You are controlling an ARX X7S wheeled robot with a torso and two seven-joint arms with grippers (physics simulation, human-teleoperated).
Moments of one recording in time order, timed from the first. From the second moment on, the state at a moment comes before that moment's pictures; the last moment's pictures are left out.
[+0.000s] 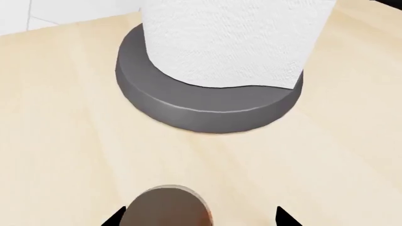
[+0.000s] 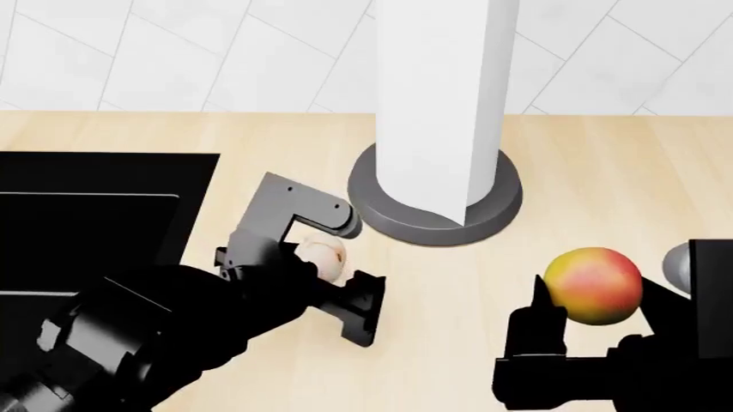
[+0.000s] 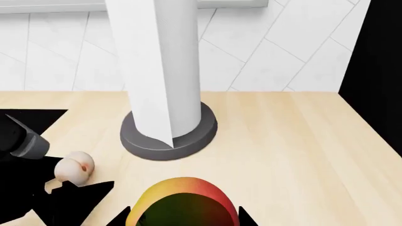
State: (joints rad) left arm -1.15 -0.03 0.92 -0.89 -0.87 -0.51 0.04; right arm 0.53 1.04 -0.21 -0.62 1.61 0.70 0.82
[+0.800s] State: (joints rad) left arm -1.28 -0.35 1.38 -0.47 -1.34 -0.28 -0.29; right arm 0.53 1.04 -0.20 -0.63 1.61 0.69 0.82
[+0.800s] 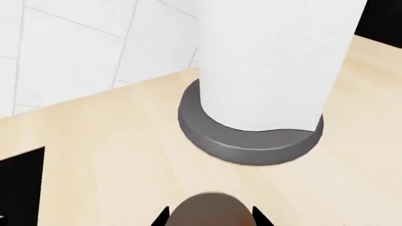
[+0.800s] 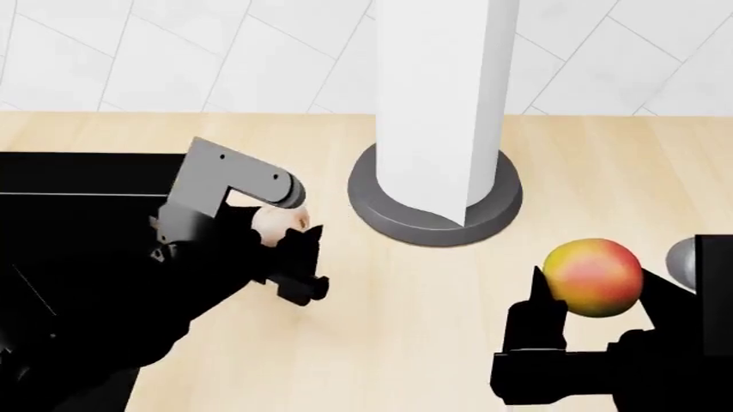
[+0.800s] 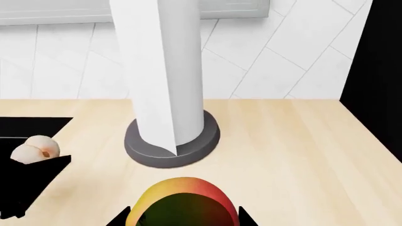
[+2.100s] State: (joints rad) left arm -1.15 -1.01 1.30 0.31 -1.43 -0.18 -0.67; right arm 0.57 1.03 -0.23 -0.66 1.56 0.72 0.81
